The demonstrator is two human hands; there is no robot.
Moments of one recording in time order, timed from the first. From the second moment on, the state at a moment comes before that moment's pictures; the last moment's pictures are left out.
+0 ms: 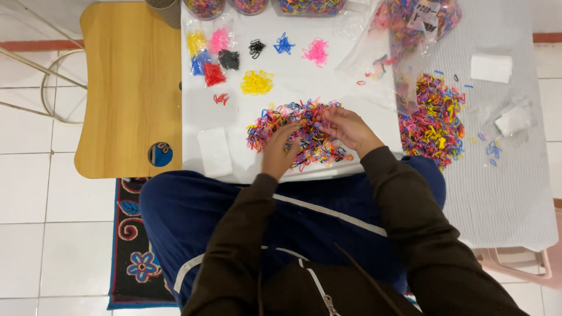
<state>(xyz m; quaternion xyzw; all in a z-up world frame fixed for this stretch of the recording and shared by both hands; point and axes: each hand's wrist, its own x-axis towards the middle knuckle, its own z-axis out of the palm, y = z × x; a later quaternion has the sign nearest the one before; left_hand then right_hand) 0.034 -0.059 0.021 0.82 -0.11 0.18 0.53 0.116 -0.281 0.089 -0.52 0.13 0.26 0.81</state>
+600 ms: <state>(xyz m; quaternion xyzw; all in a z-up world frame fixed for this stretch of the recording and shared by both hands) 0.028 -0.141 0.094 0.83 -0.01 0.29 0.49 0.109 -0.283 0.082 -0.42 0.08 0.35 0.83</state>
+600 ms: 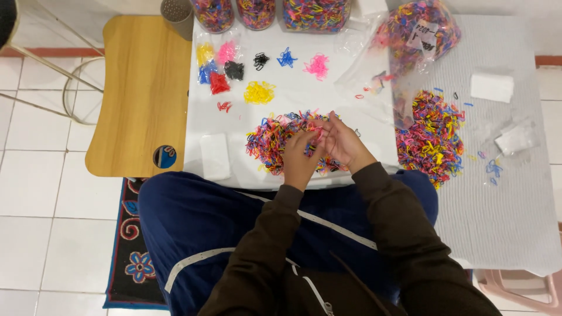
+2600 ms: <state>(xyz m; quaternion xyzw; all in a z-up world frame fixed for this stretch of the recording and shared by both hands) 0.023 -0.101 0.104 0.58 0.24 -0.02 0.78 0.103 -0.275 0.116 -0.91 -0.12 0.09 0.39</state>
